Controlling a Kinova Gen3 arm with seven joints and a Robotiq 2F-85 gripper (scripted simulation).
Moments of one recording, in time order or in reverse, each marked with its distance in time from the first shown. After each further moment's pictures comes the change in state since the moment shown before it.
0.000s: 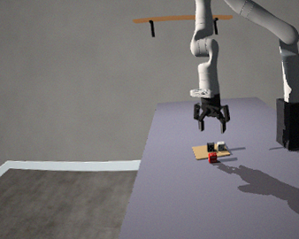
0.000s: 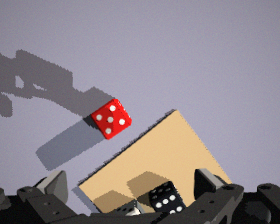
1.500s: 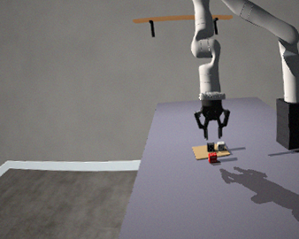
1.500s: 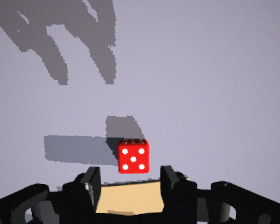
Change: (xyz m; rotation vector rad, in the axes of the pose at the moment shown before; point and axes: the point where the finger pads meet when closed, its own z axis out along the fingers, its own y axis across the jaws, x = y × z) arm 0.036 -0.021 0.002 -0.006 0.008 -0.582
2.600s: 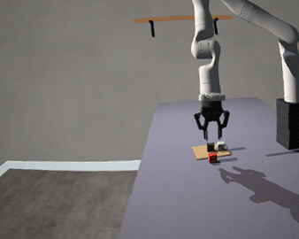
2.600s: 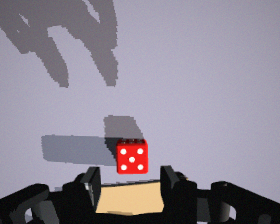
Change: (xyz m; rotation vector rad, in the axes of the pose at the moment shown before) arm -0.001 0.001 0.004 -0.002 -0.001 0.001
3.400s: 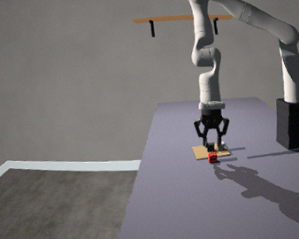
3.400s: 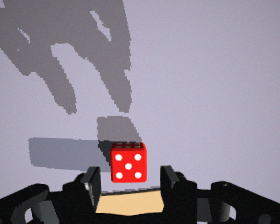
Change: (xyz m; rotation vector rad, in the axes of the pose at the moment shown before) arm -0.001 0.003 0.028 -0.004 -0.001 0.001
